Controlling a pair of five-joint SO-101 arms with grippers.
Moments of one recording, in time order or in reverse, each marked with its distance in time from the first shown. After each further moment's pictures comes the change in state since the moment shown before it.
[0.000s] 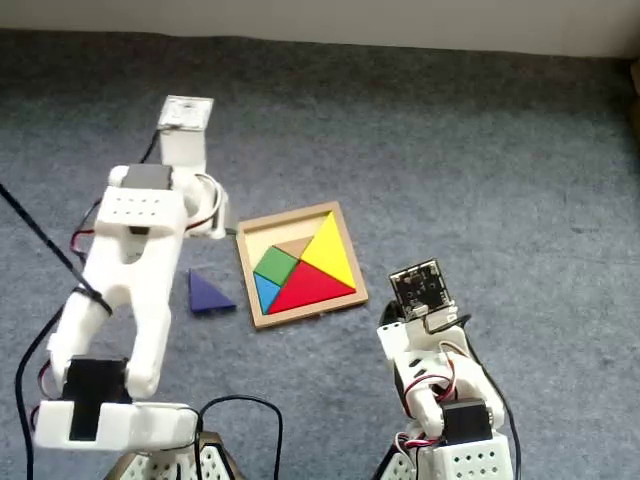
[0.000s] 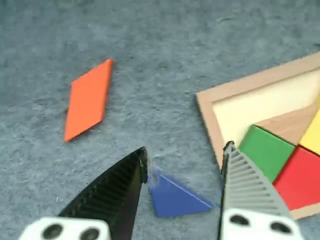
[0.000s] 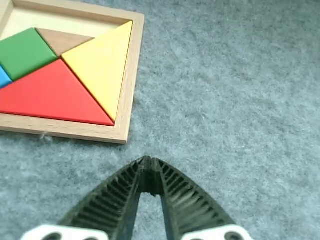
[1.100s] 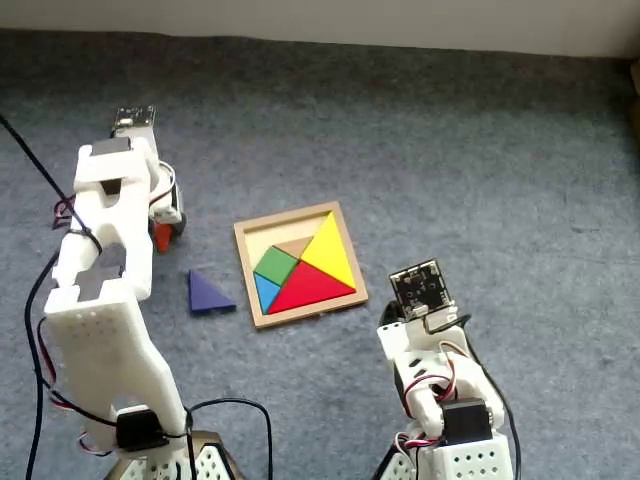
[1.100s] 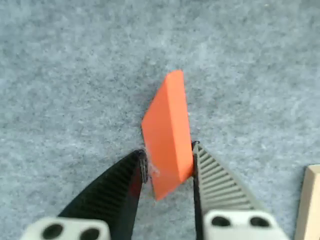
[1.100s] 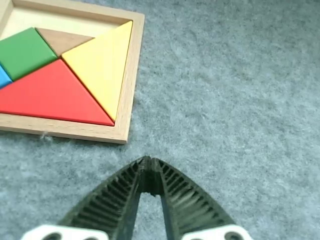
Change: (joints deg) left arm -11.8 38.7 -30.7 4.7 -1.2; right arm 0.0 0.0 0.0 0.0 0.0
